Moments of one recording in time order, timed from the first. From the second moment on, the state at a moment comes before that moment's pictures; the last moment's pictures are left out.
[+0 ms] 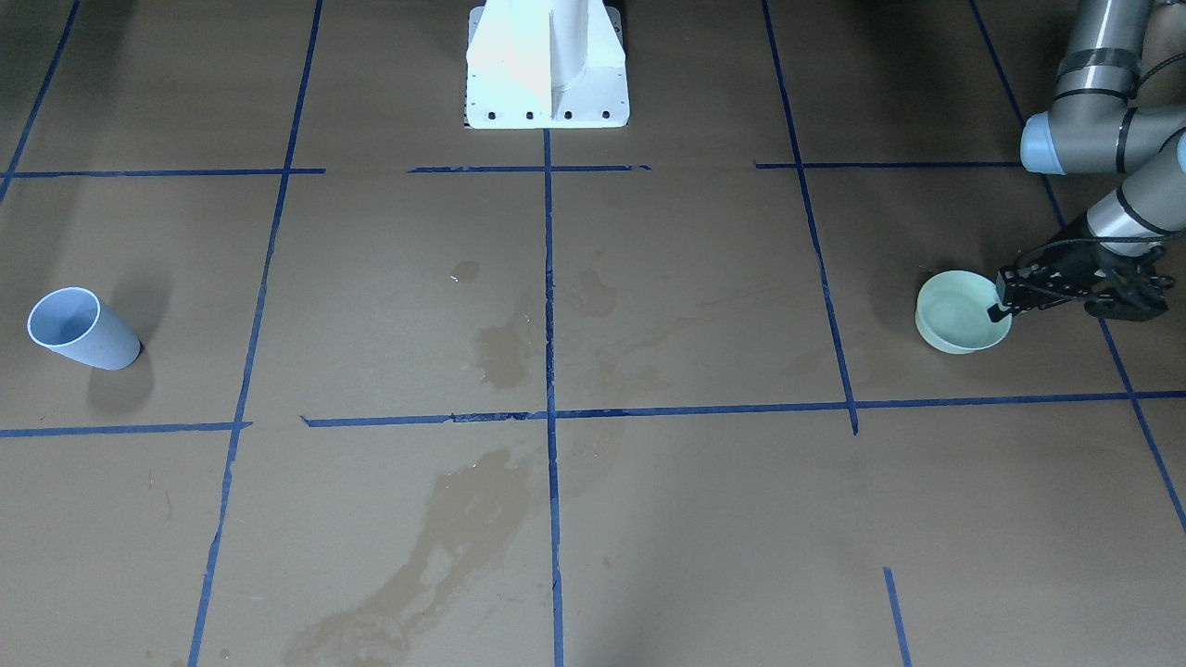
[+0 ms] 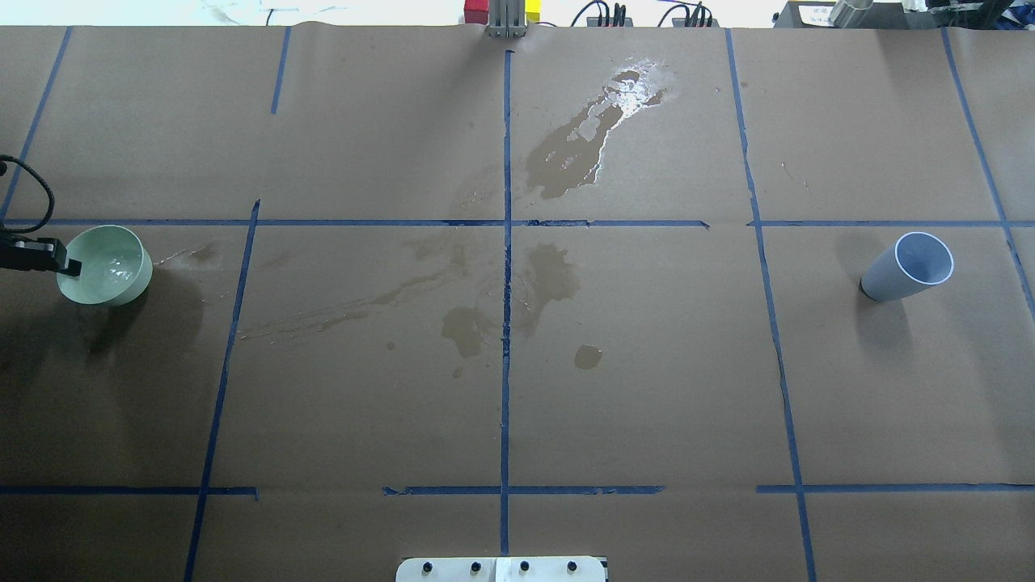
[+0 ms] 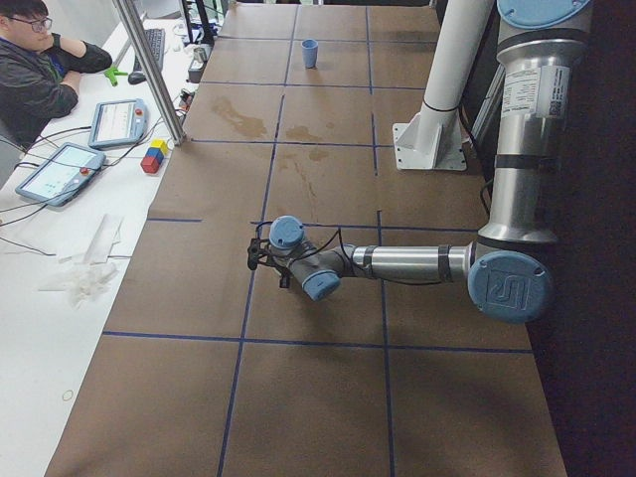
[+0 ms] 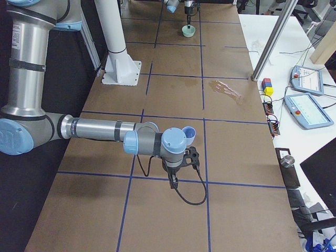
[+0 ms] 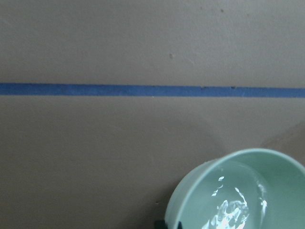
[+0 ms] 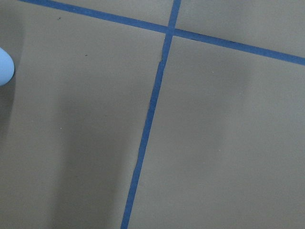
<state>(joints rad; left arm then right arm) -1.05 -1.58 -1.43 -2.45 -2.30 -0.84 1.57 -1.76 1.72 -1.57 2.35 -0.25</state>
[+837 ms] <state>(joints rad) -1.13 -1.58 -1.46 -2.35 -2.33 -0.63 1.57 -1.75 1.72 -1.56 2.35 -0.24</state>
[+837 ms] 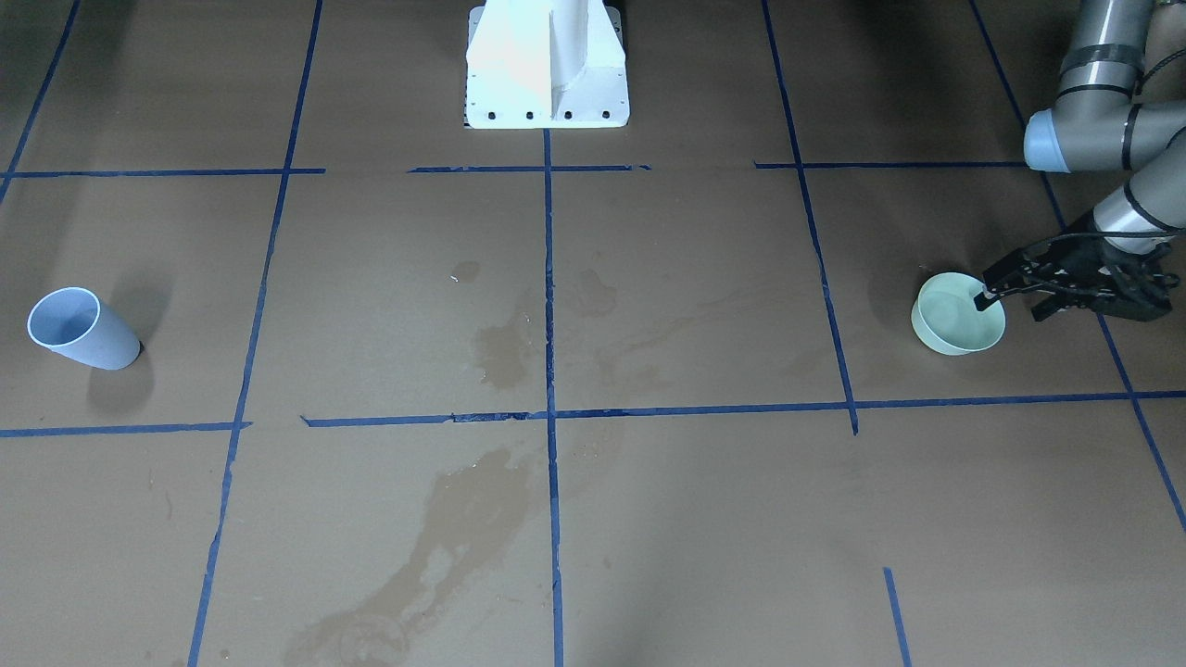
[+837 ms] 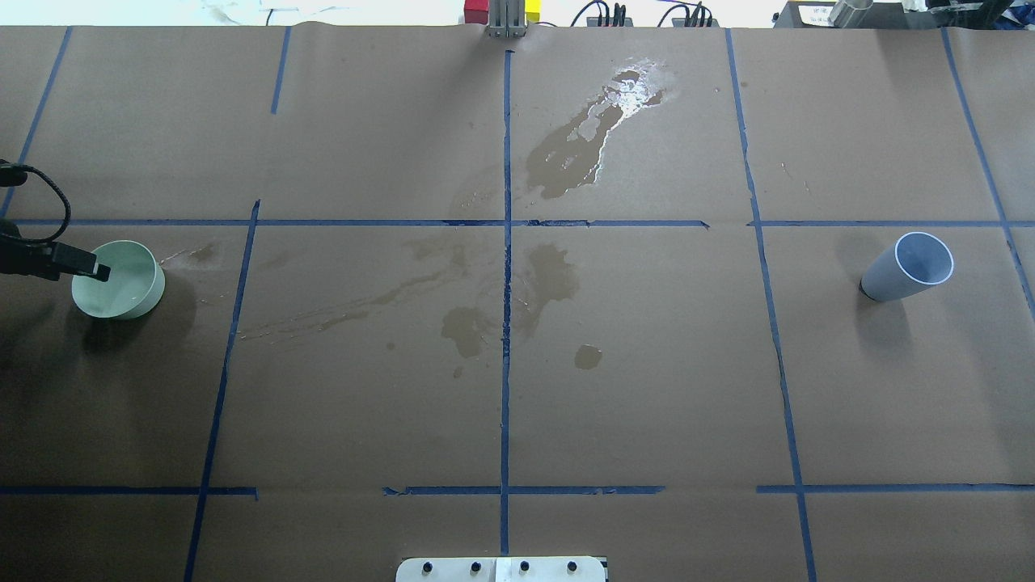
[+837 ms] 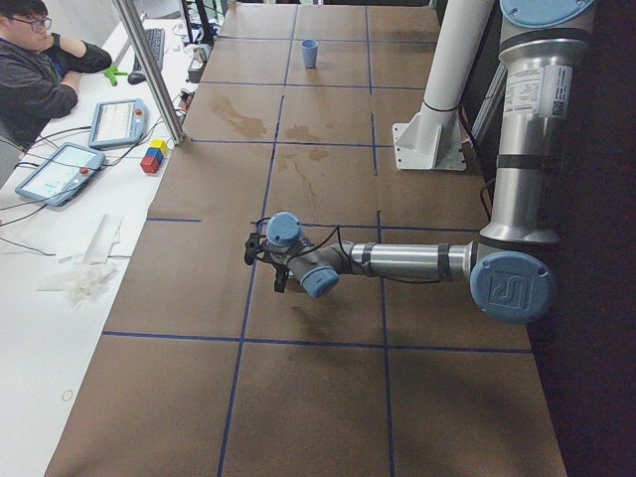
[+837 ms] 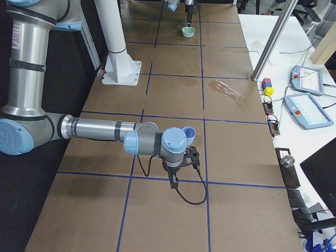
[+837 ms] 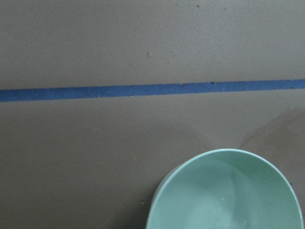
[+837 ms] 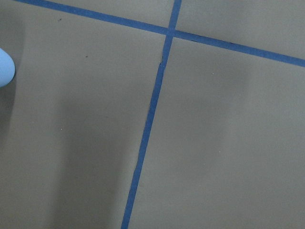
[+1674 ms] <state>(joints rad) -1.47 -1.59 -1.62 -1.57 -2.35 0.09 1.57 -1.75 1.72 -1.56 2.34 -0.24</state>
